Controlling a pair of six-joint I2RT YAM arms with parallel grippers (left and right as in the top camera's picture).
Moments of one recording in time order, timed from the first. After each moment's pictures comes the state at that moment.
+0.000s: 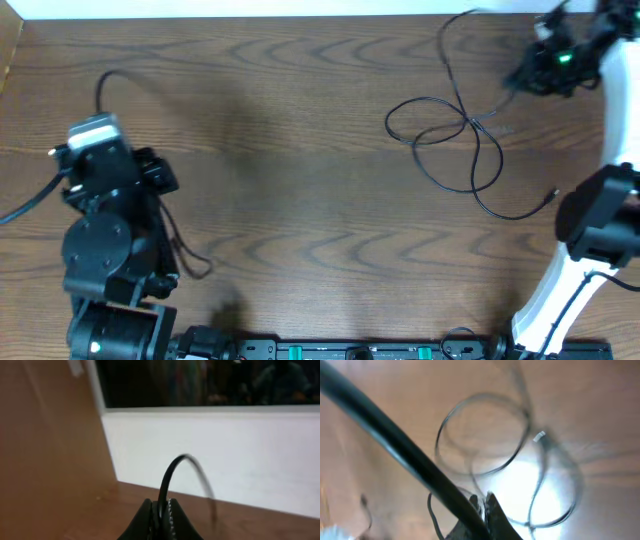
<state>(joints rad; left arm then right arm) -0.20 0.72 1.04 -0.32 -0.54 0.07 -0.17 2.15 2.14 -1.40 -0.53 -0.04</state>
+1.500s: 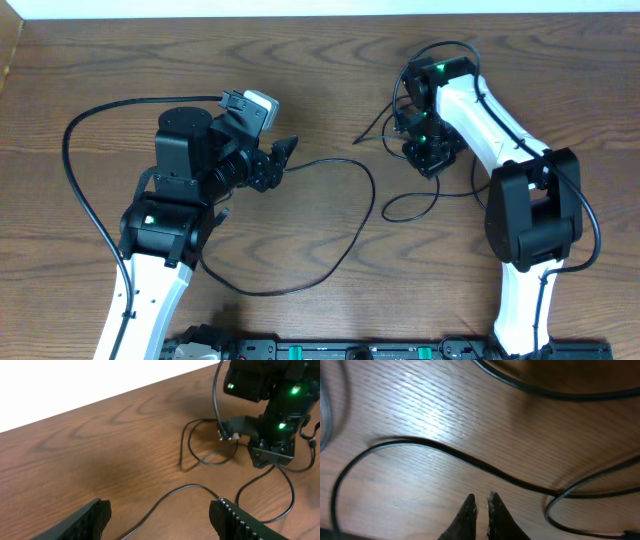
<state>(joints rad) -0.20 1.09 1.04 -0.52 0.36 0.14 0.31 2.15 1.74 -1.38 0.01 -0.19</state>
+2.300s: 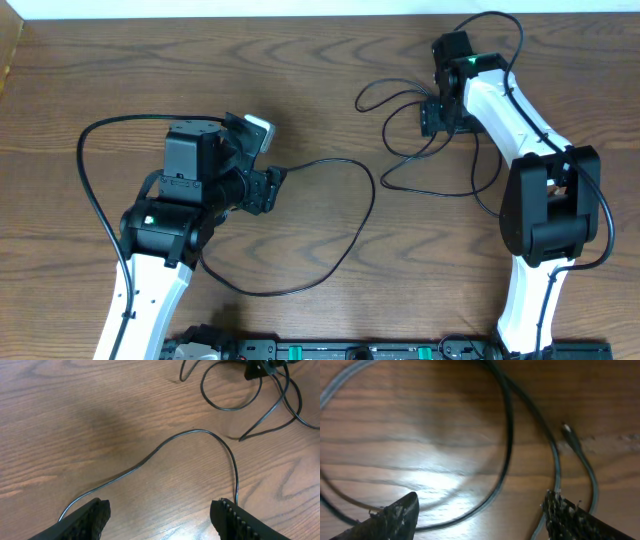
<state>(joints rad) -0.20 1.09 1.04 -0.78 0.27 0.14 0.20 2.15 1.73 -0.98 0.12 0.21</state>
